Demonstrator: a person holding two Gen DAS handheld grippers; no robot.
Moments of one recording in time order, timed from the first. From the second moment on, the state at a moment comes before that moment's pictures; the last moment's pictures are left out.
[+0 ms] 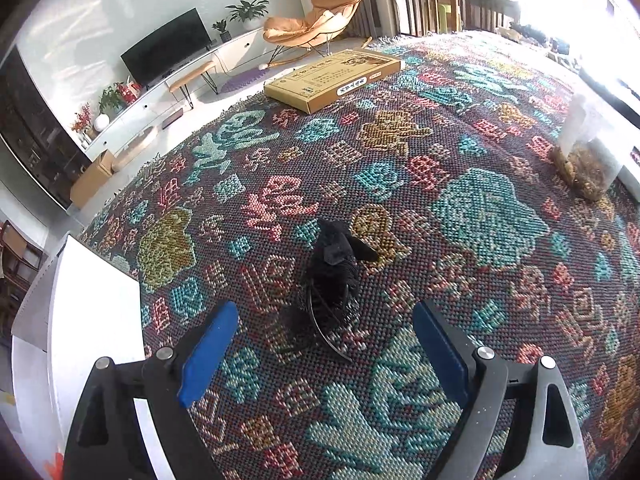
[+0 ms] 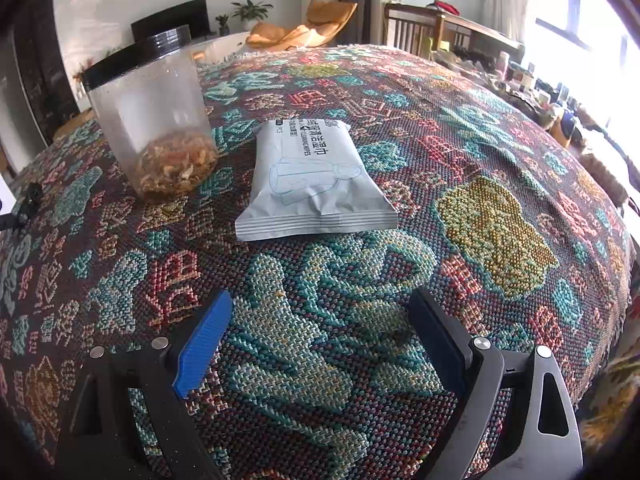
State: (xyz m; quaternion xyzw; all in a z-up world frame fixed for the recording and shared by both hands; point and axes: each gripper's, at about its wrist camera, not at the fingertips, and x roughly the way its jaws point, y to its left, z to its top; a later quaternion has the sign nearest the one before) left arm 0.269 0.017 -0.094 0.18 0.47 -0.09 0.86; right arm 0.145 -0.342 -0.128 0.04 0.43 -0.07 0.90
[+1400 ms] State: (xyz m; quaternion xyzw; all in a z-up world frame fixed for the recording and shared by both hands) left arm 0.092 0.216 0.045 -0.08 0.38 -0.01 0.92; right arm 0.221 -0.116 0.108 0.06 0.42 0.25 0.87
